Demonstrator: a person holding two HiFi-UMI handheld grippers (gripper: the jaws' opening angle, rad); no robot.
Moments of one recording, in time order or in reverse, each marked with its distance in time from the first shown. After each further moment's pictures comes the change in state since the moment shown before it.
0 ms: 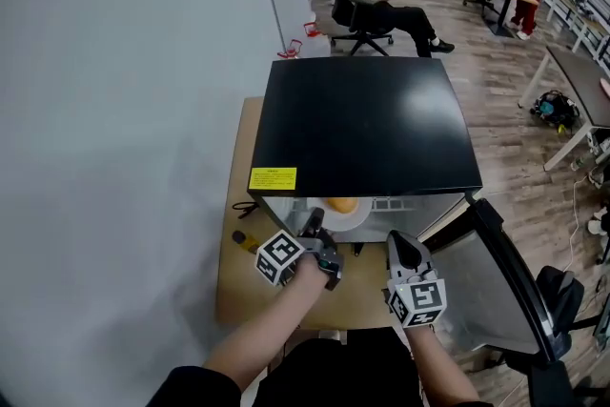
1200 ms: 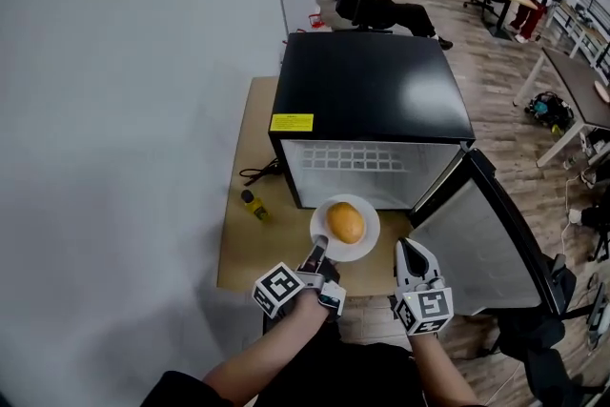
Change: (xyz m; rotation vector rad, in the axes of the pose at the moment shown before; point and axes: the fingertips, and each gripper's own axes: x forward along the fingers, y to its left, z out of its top) left arm -0.166 0.007 -0.063 -0.034 0.031 -0.021; right arm -0.108 0.050 -0.013 -0.014 0.012 -0.013
